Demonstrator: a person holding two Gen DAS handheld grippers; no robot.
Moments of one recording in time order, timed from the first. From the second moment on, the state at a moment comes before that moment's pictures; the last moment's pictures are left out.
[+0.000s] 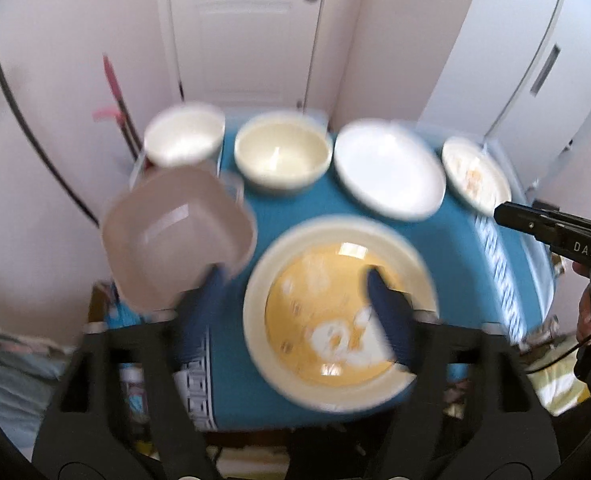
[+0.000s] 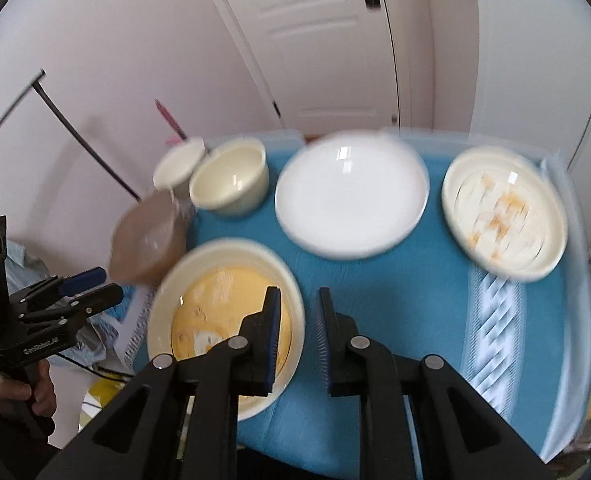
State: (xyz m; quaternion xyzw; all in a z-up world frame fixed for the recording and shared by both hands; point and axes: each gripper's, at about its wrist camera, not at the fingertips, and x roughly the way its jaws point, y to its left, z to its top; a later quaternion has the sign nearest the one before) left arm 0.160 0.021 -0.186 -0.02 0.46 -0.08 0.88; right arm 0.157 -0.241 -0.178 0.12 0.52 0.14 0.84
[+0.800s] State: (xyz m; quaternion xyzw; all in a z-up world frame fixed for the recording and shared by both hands) left arm 0.300 -0.080 -0.272 -0.18 0.58 -0.01 0.79; right arm 0.367 -0.324 -0.277 -0.02 0.64 0.32 0.70
